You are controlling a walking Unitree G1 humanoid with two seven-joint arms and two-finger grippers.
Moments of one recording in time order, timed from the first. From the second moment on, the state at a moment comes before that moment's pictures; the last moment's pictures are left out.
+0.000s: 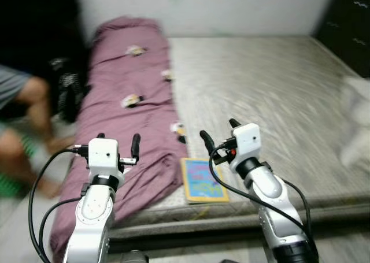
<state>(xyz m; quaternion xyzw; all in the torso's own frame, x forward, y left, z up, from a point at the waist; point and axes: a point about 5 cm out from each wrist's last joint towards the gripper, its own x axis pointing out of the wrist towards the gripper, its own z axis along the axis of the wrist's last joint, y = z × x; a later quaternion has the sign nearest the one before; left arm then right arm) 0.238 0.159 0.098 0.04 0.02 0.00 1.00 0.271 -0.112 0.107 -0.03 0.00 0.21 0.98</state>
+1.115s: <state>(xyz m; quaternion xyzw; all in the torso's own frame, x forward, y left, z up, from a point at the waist) 0.242 0.167 0.081 0.06 0.03 0.02 1.00 0.263 -0.161 0.088 -0.05 0.01 0.04 1.00</state>
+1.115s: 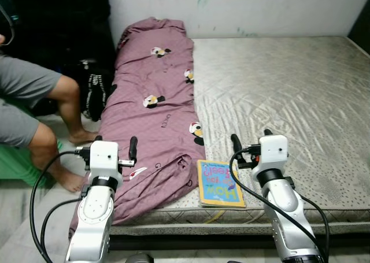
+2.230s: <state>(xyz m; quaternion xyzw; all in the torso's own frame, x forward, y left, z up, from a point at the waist) 0.264 0.145 0.094 0.04 0.02 -0.06 1.00 0.276 -0.157 0.097 -0.02 -0.02 0.02 1.00</state>
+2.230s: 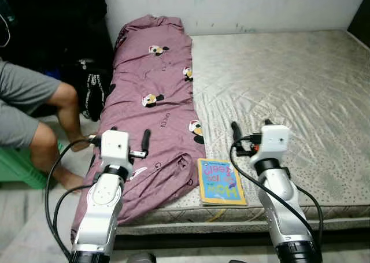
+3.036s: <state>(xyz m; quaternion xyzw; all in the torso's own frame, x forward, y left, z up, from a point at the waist) 0.241 0.160 0.086 0.02 0.04 0.00 1.00 0.282 -0.130 0.096 -0.05 0.00 0.12 0.99</state>
